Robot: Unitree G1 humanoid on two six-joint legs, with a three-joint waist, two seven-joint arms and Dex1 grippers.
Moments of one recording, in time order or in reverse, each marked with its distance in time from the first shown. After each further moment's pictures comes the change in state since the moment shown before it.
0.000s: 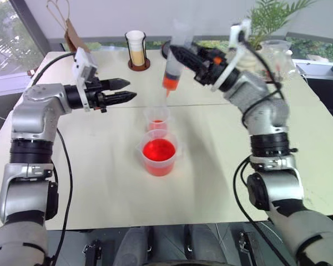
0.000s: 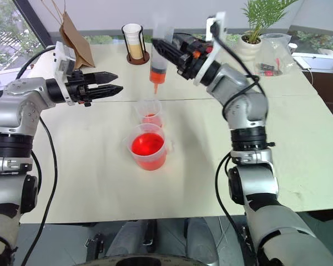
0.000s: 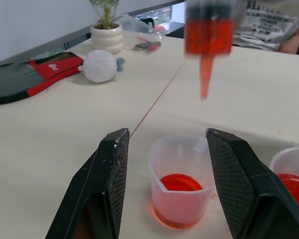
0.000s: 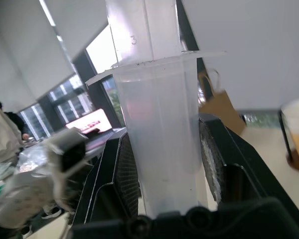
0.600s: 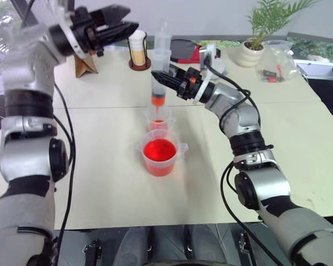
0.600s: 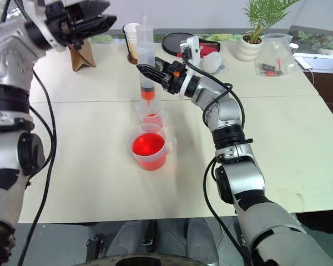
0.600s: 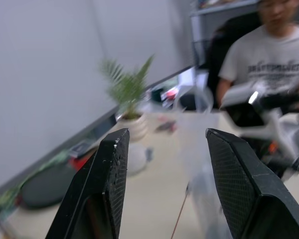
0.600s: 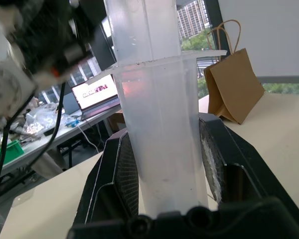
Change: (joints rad) left arm -0.467 -0.080 0.066 0.422 0.009 -0.197 -0.110; right arm -0.026 0.080 0.052 0.215 -0.164 -0.166 0.170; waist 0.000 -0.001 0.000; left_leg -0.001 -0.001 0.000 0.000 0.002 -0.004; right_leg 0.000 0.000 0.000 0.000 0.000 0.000
